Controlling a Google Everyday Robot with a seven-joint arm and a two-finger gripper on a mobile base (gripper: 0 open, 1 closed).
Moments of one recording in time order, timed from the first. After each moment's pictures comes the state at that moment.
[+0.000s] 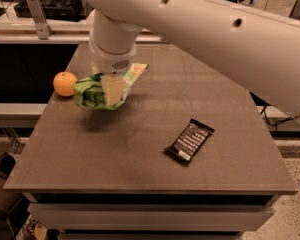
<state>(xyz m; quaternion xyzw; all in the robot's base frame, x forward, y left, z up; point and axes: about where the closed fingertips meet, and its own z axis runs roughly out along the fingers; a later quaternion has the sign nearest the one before) 0.561 0.102 0.904 -0.84 0.49 -0.05 0.20</state>
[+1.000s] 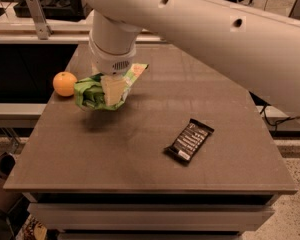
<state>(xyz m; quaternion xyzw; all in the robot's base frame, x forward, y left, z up) 0.559 0.105 0.904 -0.85 0.49 -0.05 0.20</state>
